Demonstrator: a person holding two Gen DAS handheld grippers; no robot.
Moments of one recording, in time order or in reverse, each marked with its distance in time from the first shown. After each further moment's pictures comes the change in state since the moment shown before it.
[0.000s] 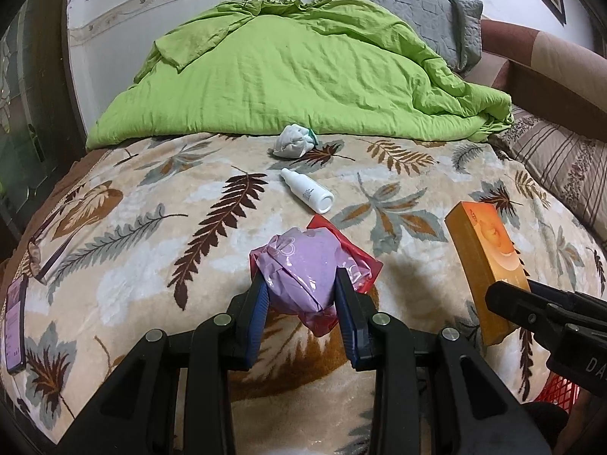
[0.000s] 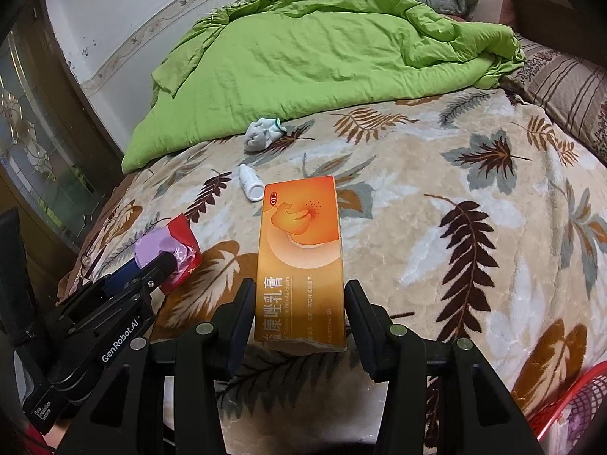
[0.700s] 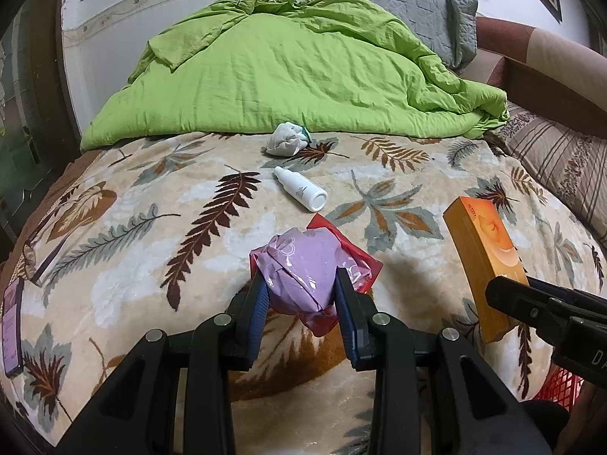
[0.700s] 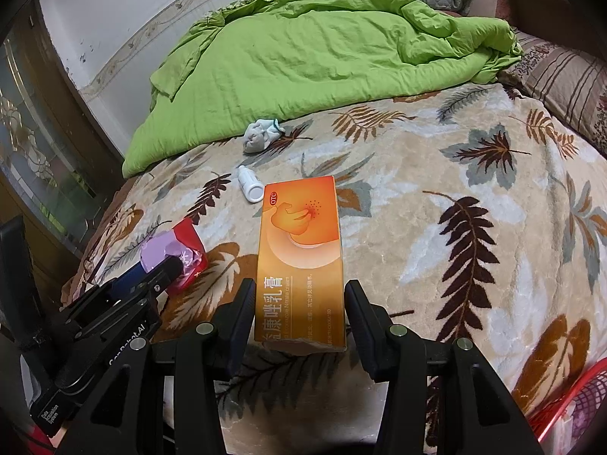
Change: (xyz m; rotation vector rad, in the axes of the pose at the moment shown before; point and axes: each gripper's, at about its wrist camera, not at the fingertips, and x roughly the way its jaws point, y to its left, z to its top) left arm 0.005 -0.005 0.001 0.011 0.006 -0.010; right arm -0.002 -0.003 0.001 0.025 -0.008 0.007
